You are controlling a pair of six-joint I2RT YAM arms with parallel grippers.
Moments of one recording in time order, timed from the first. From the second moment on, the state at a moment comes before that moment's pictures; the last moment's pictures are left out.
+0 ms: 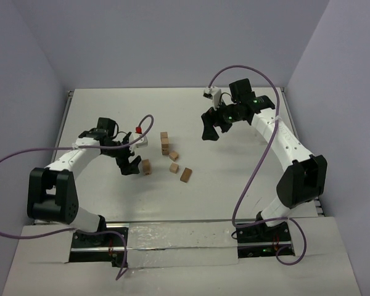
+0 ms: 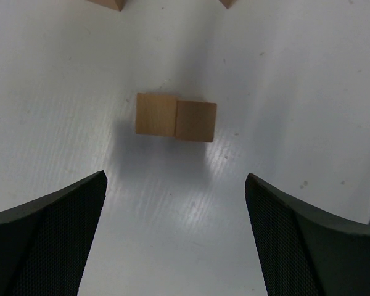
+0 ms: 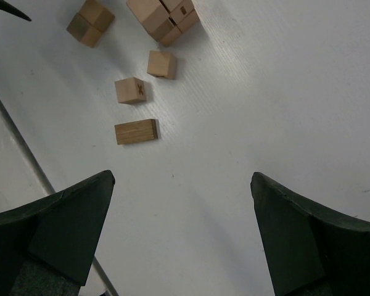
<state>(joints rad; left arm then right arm) -0.17 1.48 0.95 -0.72 0.65 0.95 0.30 1.59 1.51 -0.87 -0.59 -0.37</state>
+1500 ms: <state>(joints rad) -0.33 1.67 0.95 -0.52 0.54 0.98 0.30 1.59 1.46 -0.84 -0.60 -0.38</state>
